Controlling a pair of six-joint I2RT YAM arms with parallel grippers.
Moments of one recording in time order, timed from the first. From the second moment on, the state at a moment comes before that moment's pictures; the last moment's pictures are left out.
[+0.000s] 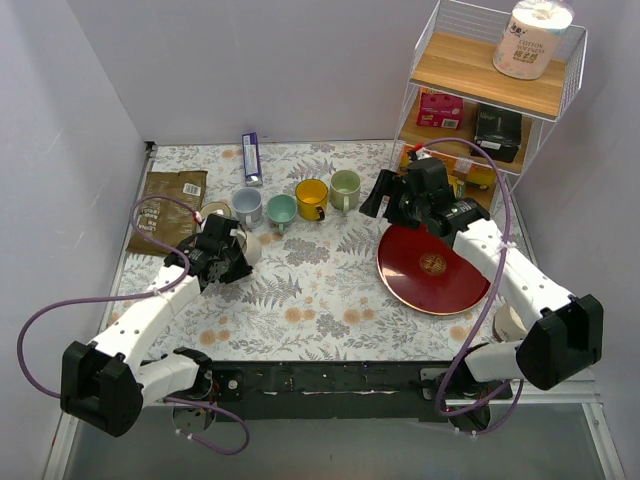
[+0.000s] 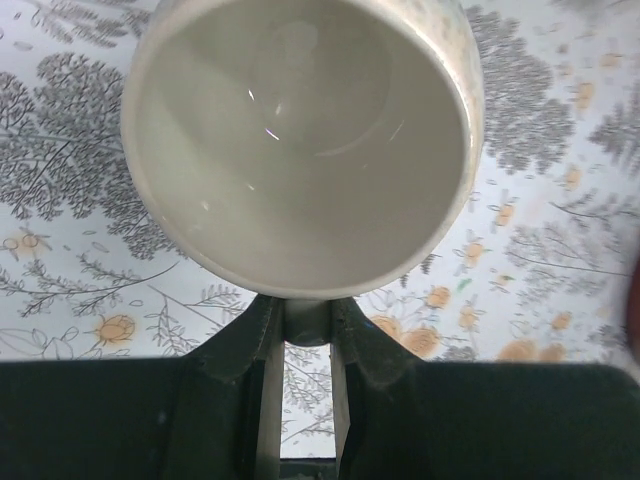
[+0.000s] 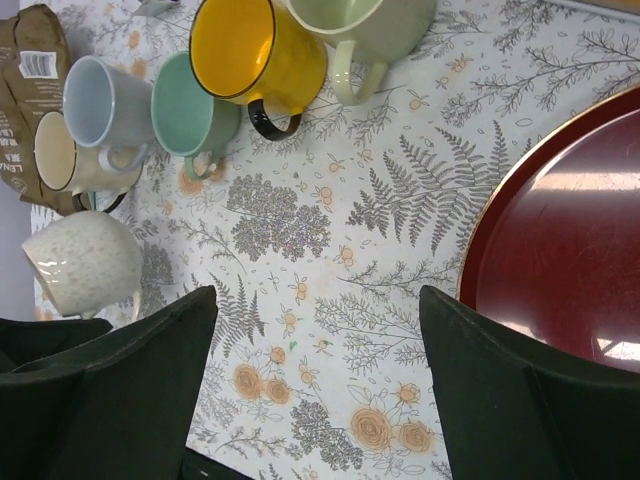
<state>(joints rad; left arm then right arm) -0.39 1.08 0.84 -0.68 -0.11 -0.72 0.50 1.32 1.17 -0.47 -0.04 0.64</state>
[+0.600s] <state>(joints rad) -0.43 1.29 0.79 -0.63 -0.27 -0.76 0.42 1.44 1.22 -0.59 -0.24 0.67</state>
